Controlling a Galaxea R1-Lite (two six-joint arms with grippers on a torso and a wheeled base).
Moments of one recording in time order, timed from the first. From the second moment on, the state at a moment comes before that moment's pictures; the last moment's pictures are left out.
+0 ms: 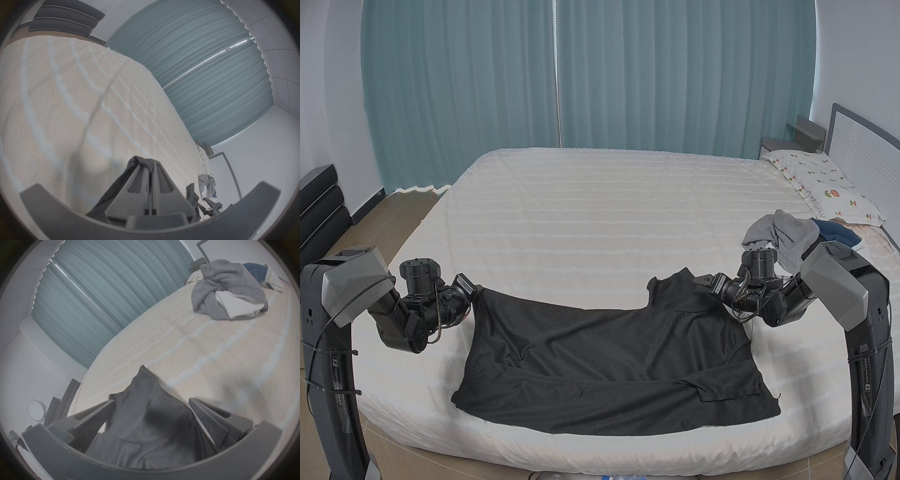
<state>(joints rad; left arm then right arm) 0.03 2.38 -0.97 -1.03 -0.28 -0.91 0.14 2.56 -1.40 -0.66 0.15 0.62</state>
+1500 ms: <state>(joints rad) 0.04 2.32 -0.94 -1.03 -0.27 -0.82 0.09 2.48 -1.28 -0.99 0.10 0.78</state>
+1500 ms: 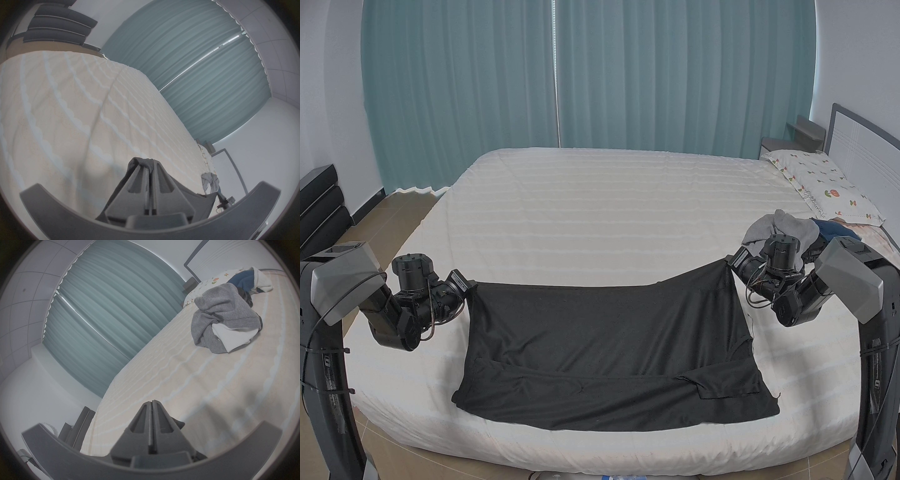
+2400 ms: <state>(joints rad) 0.08 2.17 -0.91 -0.80 -0.31 -0.70 0.05 2.43 -1.20 -1.05 0.09 0.83</state>
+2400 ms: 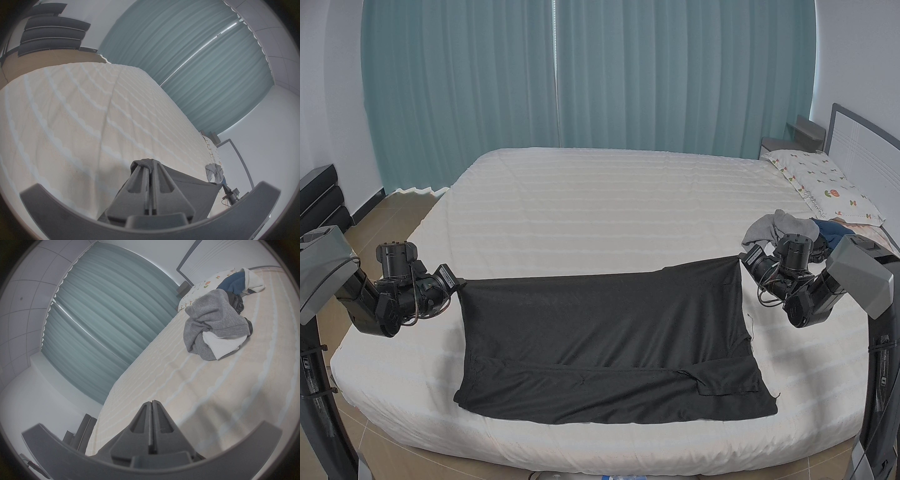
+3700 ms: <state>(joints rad) 0.06 2.29 -1.03 -0.81 -0.22 -0.82 0.04 2.41 -1.12 -1.10 0.12 0.83</state>
